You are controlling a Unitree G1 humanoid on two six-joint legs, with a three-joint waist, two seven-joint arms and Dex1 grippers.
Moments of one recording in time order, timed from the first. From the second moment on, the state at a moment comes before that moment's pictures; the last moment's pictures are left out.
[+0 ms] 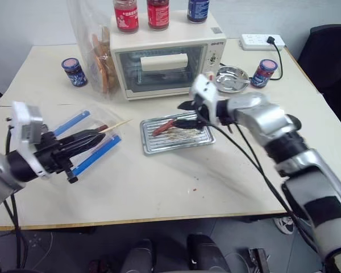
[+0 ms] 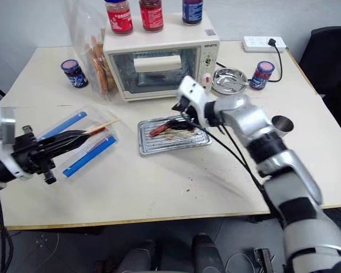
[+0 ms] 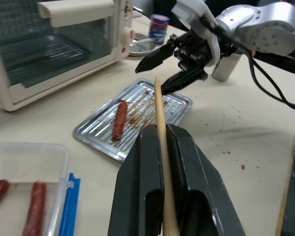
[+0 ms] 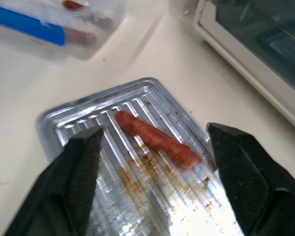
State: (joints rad) left arm -0.08 0.83 0.68 -0.55 -0.97 0.90 -0.68; right arm -1.20 -0.45 0.55 0.68 0.30 0.20 0.95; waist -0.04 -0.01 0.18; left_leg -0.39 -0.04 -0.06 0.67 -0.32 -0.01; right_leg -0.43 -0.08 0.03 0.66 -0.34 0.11
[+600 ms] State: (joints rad) left arm -0.06 0.83 0.66 -0.62 -1.03 0.86 -0.57; right arm -1.34 -0.16 0.44 1.29 -0.08 -0.16 0.96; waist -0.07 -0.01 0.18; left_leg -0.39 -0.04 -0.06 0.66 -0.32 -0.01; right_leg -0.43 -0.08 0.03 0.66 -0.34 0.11
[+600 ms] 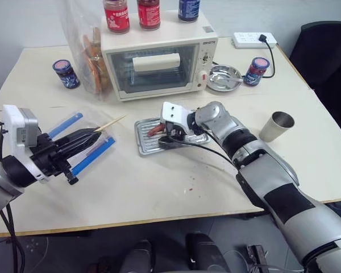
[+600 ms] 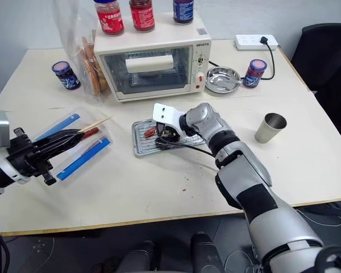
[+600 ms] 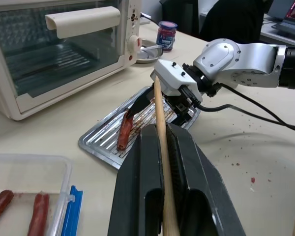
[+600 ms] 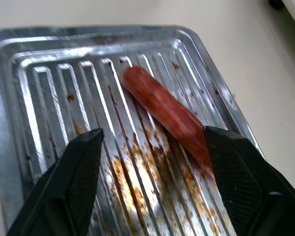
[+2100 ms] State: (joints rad) left arm -0.15 0.84 0.53 -0.54 -0.98 0.78 -0.57; right arm -1.35 -0.09 0.22 1.34 -0.22 -0.01 0.88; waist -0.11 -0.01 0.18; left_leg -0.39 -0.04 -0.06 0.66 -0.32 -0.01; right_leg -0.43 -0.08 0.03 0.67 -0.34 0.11
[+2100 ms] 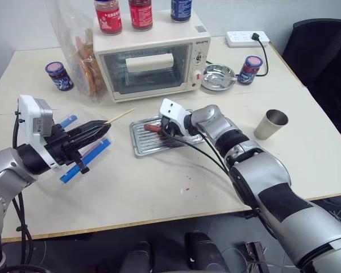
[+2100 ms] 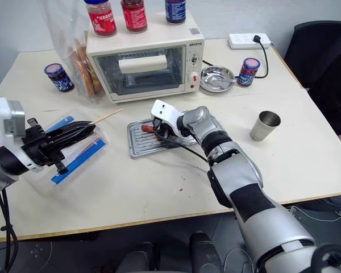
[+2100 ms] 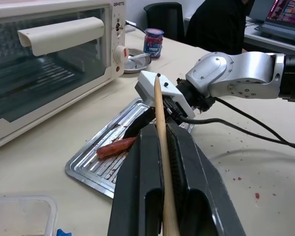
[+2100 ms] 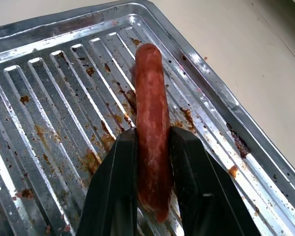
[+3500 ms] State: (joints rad) left arm -0.59 0.96 0.06 -0.19 -0.82 0.74 -1.22; right arm -0.83 -0.89 0.06 -0.41 0.40 1.10 1.45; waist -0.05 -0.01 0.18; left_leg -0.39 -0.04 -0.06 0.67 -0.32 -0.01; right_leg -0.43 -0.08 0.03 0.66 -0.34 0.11
